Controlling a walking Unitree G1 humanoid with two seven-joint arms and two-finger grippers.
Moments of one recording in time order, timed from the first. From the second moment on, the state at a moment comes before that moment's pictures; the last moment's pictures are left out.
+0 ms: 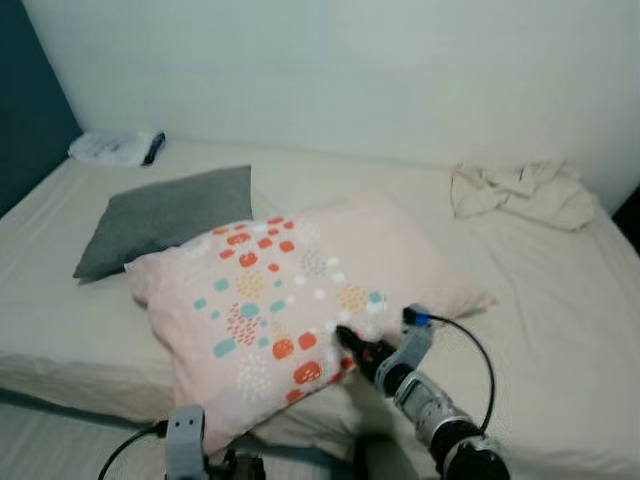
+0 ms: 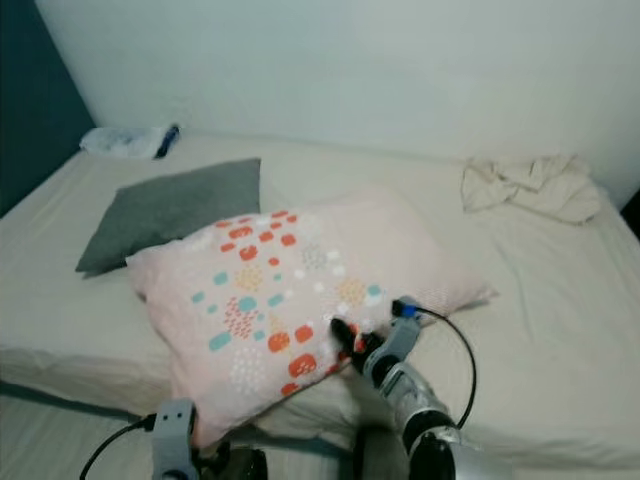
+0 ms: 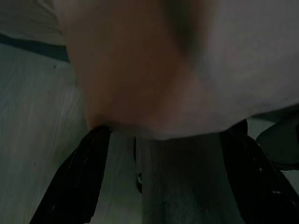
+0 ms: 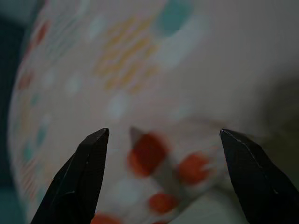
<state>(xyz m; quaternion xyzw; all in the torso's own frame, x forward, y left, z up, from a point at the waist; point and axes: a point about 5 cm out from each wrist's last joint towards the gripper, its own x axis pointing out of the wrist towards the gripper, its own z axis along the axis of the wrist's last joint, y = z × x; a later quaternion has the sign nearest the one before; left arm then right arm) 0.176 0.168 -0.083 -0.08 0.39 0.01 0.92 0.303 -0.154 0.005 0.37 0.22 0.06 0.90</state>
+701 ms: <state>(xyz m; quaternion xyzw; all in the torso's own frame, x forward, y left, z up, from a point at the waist) 0.089 0.223 -0.088 -0.04 0.38 0.02 0.92 0.307 -0.189 0.020 0.49 0.09 0.02 0.87</state>
